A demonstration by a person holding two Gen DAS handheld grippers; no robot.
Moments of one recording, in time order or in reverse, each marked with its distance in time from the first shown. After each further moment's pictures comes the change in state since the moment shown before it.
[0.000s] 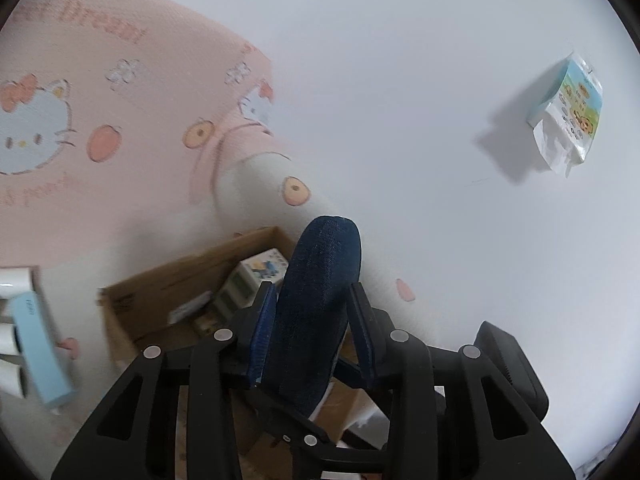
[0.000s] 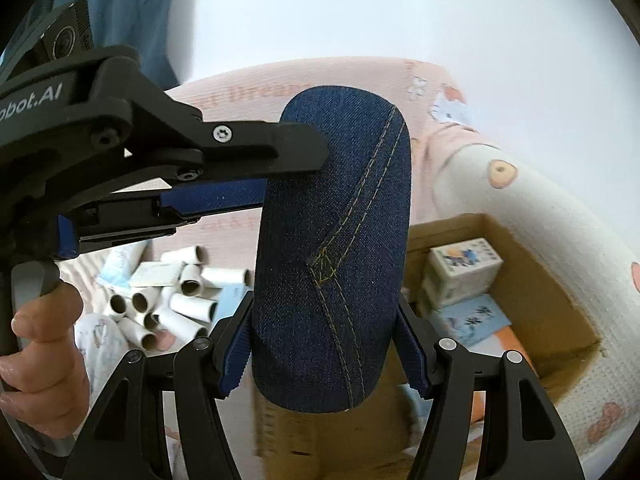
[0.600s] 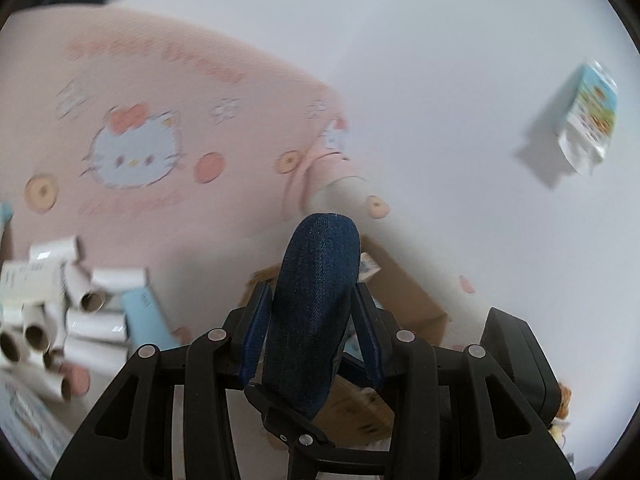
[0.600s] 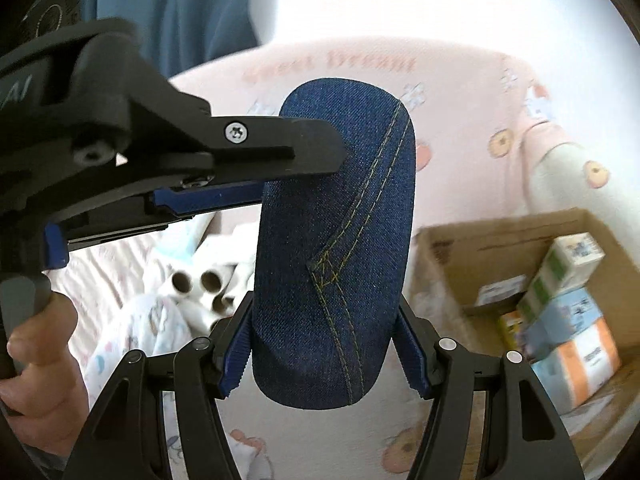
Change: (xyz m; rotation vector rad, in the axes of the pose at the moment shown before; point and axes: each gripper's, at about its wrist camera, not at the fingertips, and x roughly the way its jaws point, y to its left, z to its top) left arm -0.114 0.046 -0.021 0.048 -0.088 0.234; right arm 0.011 0.127 -0.021 -0.060 0.023 0.154
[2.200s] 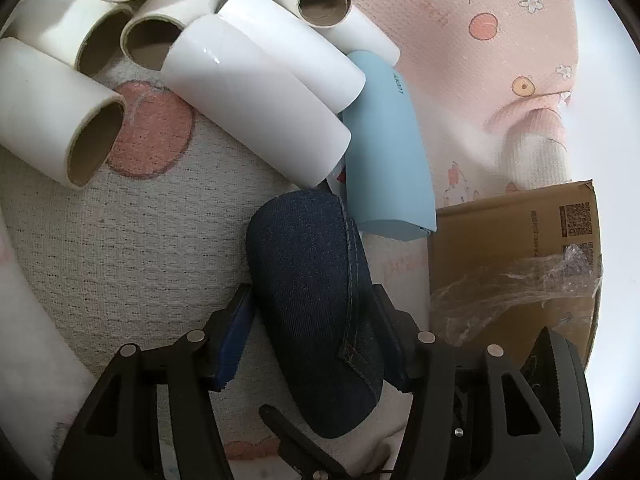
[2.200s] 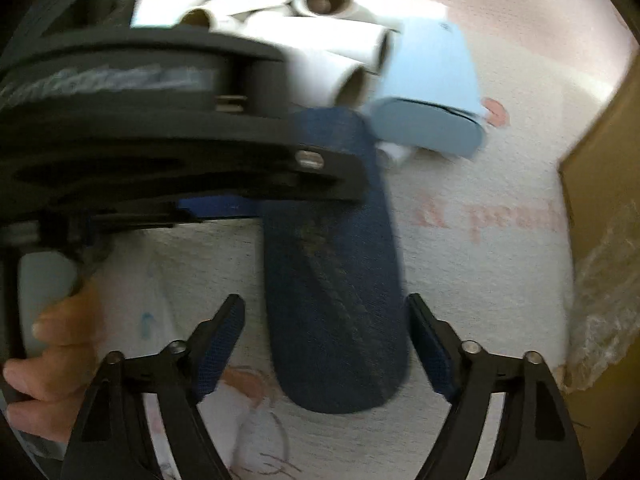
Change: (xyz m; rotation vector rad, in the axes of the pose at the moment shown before) left arm 0.076 0.247 -0.170 -0.640 0.413 0.200; right arm 0.209 0.060 -0.129 -0.114 0.652 0.125
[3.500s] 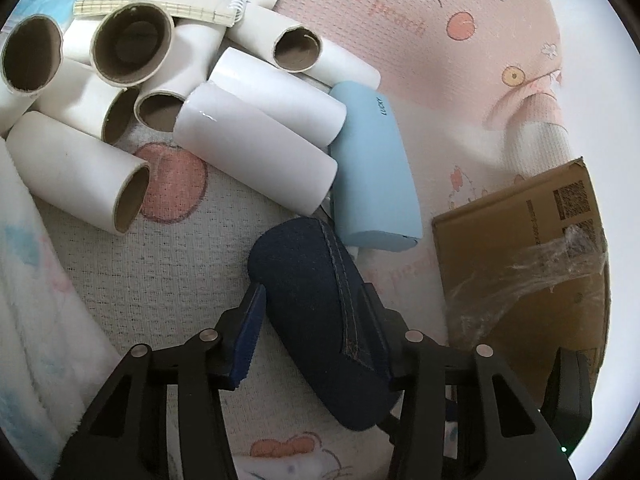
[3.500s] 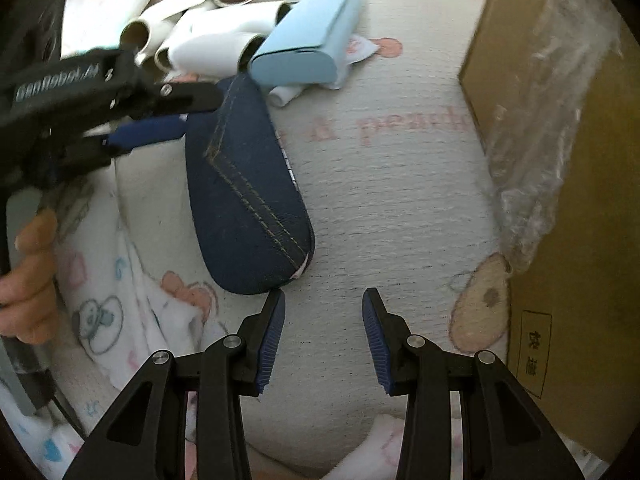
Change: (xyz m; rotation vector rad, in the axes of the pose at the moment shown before) left arm -0.031 -0.028 0.002 0.128 -0.075 0.102; right arm -0.038 -0.041 -0.051 0.157 0.110 -0.116
